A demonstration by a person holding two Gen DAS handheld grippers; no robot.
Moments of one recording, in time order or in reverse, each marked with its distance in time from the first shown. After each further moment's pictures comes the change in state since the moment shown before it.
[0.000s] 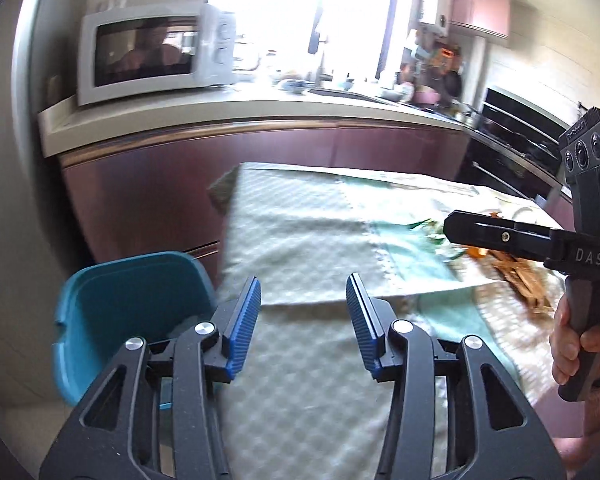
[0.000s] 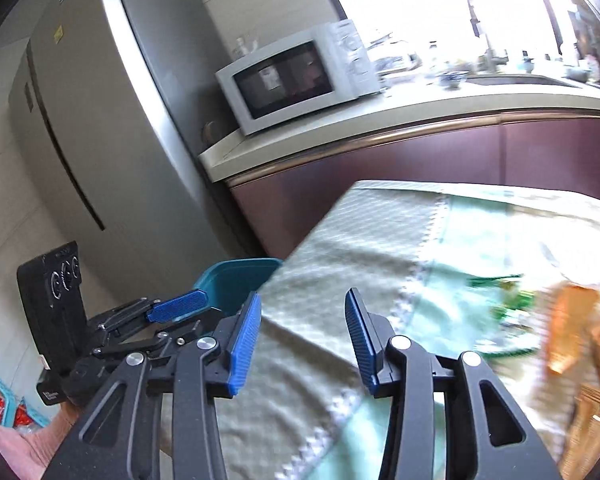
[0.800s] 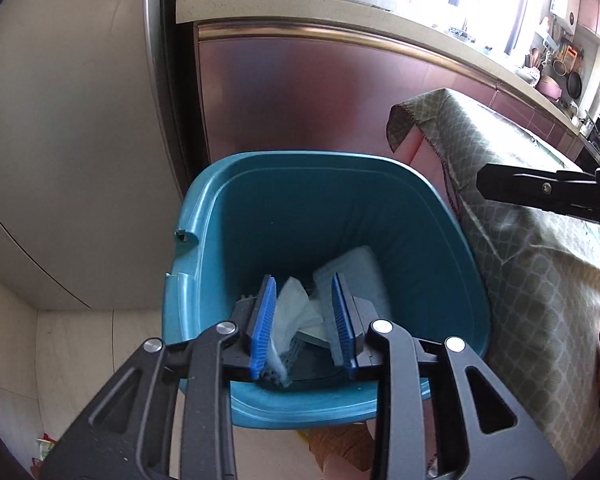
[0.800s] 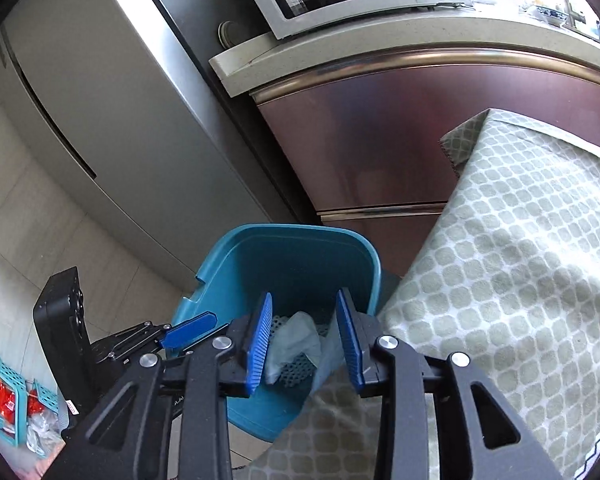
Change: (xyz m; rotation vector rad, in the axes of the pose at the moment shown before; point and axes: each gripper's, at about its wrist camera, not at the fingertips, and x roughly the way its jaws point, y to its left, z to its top) left arm 0.052 0.174 -0.056 -0.259 0.220 0.341; right arm 0.214 0.100 0.019 -0.058 0.309 0.140
